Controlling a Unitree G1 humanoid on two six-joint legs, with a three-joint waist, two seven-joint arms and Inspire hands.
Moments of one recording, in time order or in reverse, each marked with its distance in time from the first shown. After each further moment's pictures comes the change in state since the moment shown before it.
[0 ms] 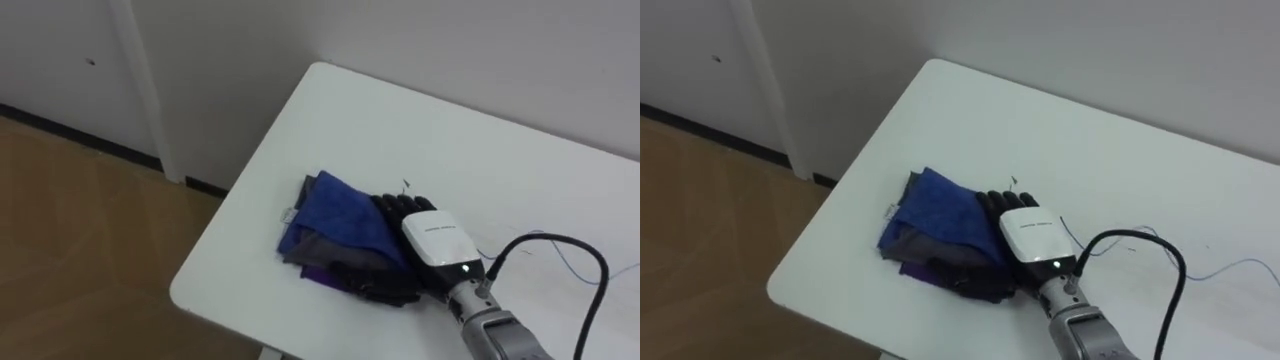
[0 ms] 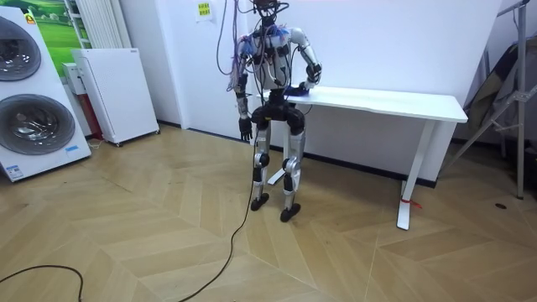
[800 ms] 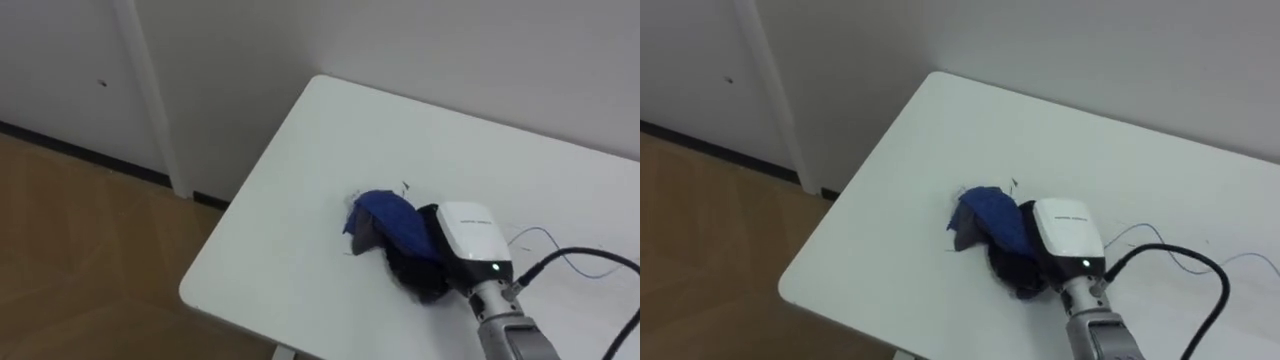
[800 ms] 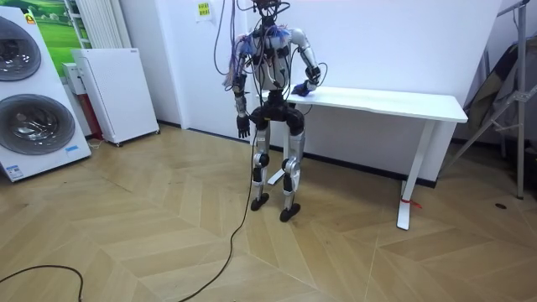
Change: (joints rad) left arm 0.038 -0.010 0.043 -0.067 0.019 0.034 -0.002; right arm 0.090 0.027 -0.119 0.055 0.100 -0.024 -0.167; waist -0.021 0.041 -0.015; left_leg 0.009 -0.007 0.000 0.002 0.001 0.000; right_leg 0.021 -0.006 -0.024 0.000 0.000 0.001
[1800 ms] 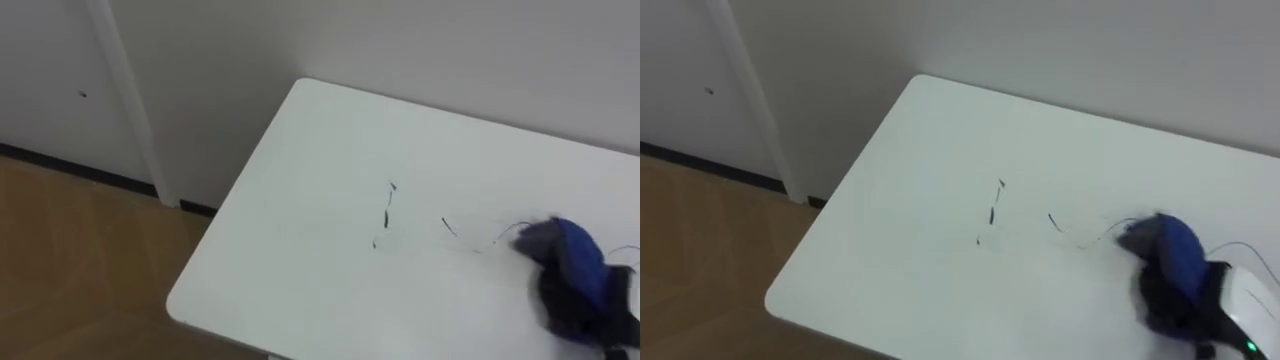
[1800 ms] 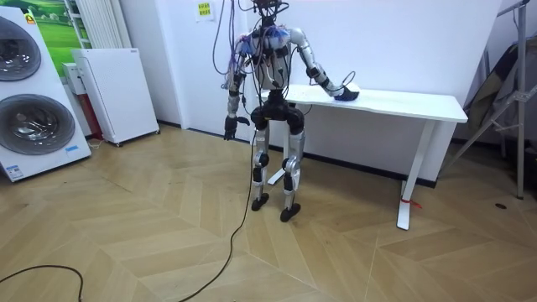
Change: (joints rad) left arm 0.176 0.021 0.260 -0.033 0.003 0.038 0.016; right arm 0.071 -0.044 -0.538 0.480 0.415 -0.090 -0.097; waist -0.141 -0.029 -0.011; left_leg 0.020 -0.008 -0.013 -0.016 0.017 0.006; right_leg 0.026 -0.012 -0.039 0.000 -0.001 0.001
